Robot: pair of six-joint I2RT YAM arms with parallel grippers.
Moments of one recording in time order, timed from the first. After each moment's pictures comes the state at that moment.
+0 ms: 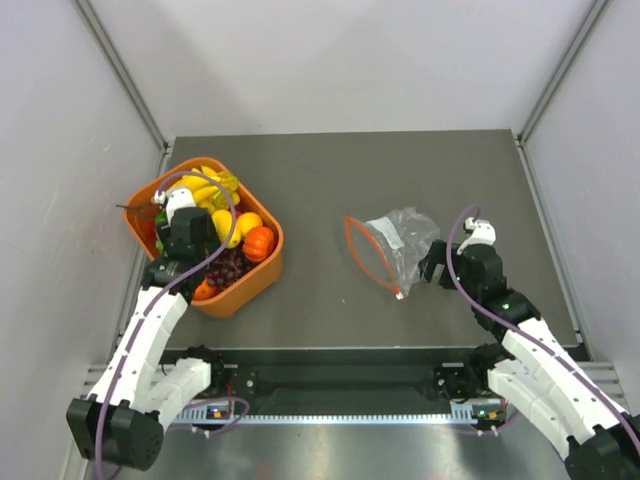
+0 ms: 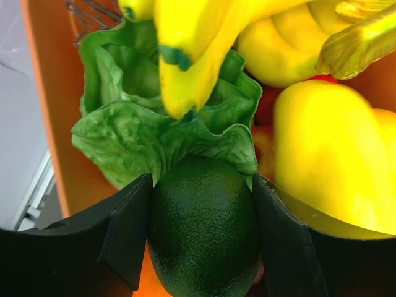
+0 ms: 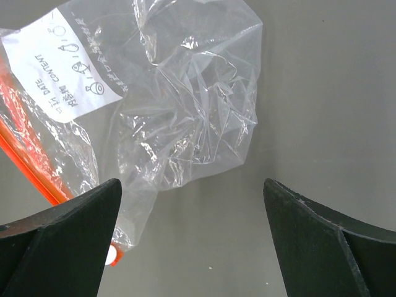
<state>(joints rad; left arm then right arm) -0.17 0.90 0.83 -0.54 -0.53 -0.30 0.37 0.67 0.45 -0.33 0.17 0.43</state>
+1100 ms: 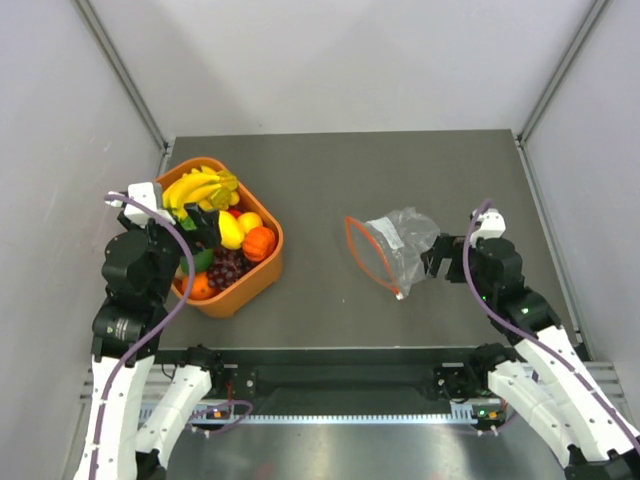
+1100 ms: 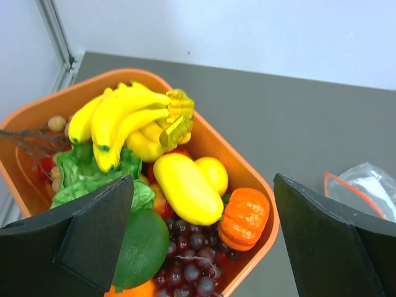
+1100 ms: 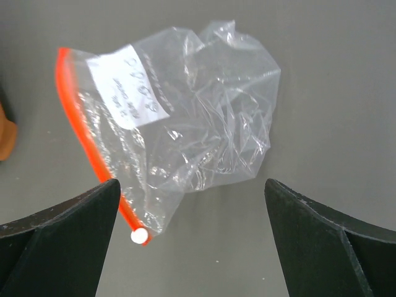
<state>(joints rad) -0.16 0.61 1.05 -0.56 -0.11 -0.21 0.37 0.60 0.59 -0.46 0.11 0.35</state>
